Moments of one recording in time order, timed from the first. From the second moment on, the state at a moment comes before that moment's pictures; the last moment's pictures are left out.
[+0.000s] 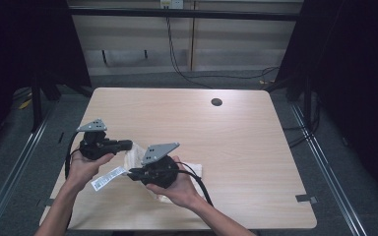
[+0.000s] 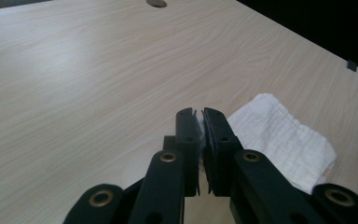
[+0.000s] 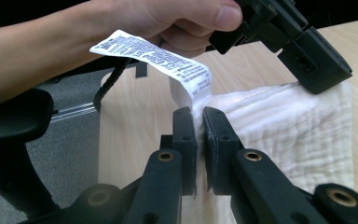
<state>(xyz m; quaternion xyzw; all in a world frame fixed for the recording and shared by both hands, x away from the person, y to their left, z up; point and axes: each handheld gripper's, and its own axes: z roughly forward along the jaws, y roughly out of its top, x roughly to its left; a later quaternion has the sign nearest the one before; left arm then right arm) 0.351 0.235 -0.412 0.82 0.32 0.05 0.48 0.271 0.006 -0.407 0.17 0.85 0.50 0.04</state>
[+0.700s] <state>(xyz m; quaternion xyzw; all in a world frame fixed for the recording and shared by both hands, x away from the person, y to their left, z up) 0.356 0.171 -0.417 0.84 0.28 0.02 0.46 0.251 -0.040 -0.412 0.21 0.83 0.51 0.07</state>
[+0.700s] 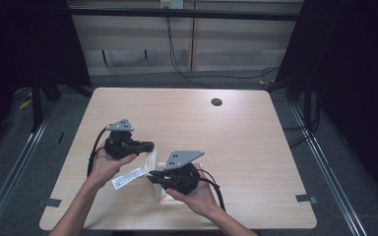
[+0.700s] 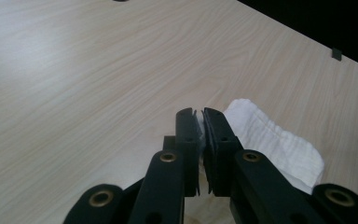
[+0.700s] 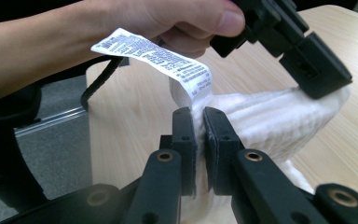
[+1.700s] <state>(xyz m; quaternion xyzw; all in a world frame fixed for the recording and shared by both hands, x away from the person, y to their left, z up) 0.366 0.080 -0.450 0.86 0.24 -0.04 0.44 0.231 -0.115 -0.449 0.30 0.82 0.49 0.07</state>
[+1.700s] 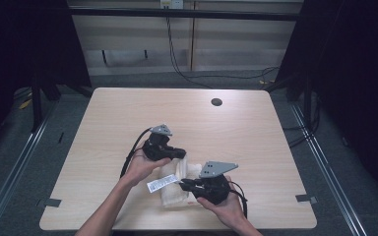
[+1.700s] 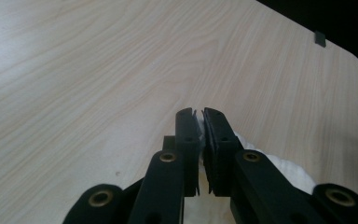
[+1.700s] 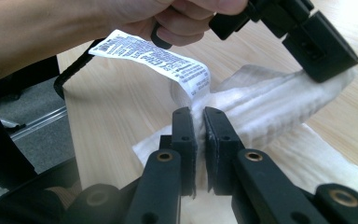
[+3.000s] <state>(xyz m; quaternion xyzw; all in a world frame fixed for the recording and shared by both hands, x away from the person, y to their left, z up) 0.360 0.043 -0.485 0.87 0.26 -0.06 0.41 0.223 -0.140 -0.488 0.33 0.85 0.39 0.10</state>
